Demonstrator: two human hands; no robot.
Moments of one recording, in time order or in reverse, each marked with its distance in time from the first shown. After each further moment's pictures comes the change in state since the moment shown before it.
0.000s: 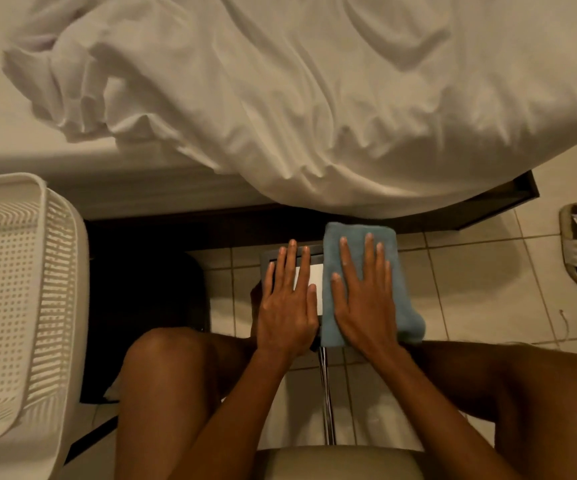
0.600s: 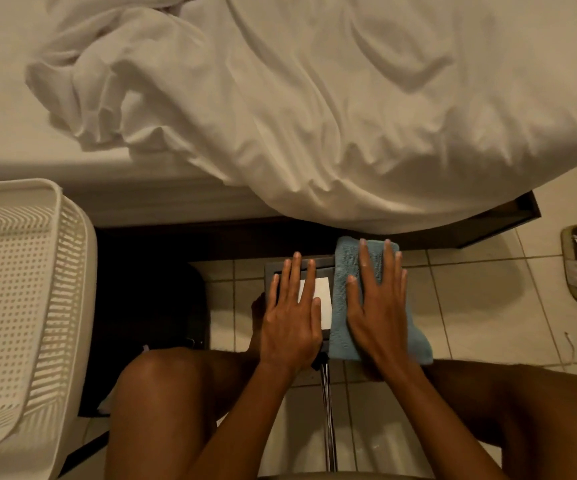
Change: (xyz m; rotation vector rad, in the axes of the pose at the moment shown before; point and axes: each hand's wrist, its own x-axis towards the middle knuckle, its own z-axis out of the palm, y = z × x) left_hand -0.001 0.001 0.000 0.027 0.006 0.001; right_hand 0.008 0.000 -0.014 0.170 0.073 0.097
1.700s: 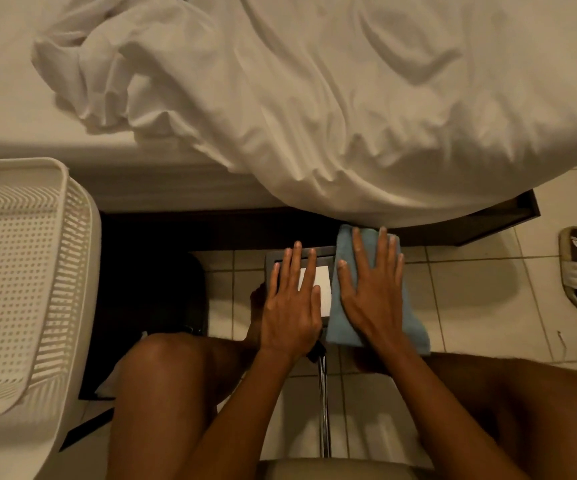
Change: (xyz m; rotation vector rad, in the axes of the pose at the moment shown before) left_hand 0.003 0.001 0.004 -0.018 0.023 -0.009; right_hand 0.018 0.005 0.005 -0.188 -0.042 -0.013
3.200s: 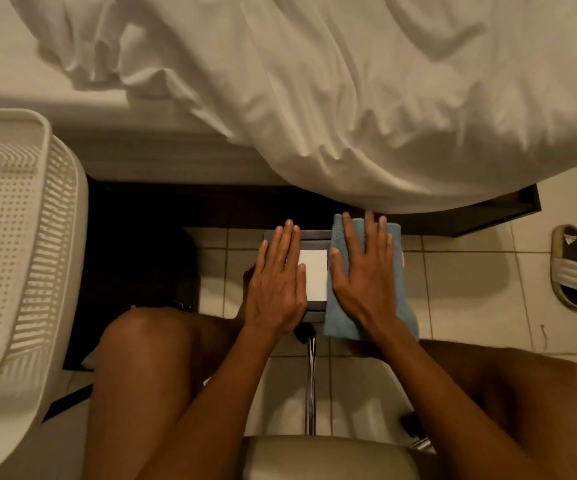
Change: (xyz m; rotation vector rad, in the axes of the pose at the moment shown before) left_hand 0.002 -0.016 0.000 -0.099 0.062 -0.006; right_hand 0.000 -0.003 -0.001 0.012 -0.032 -0.114
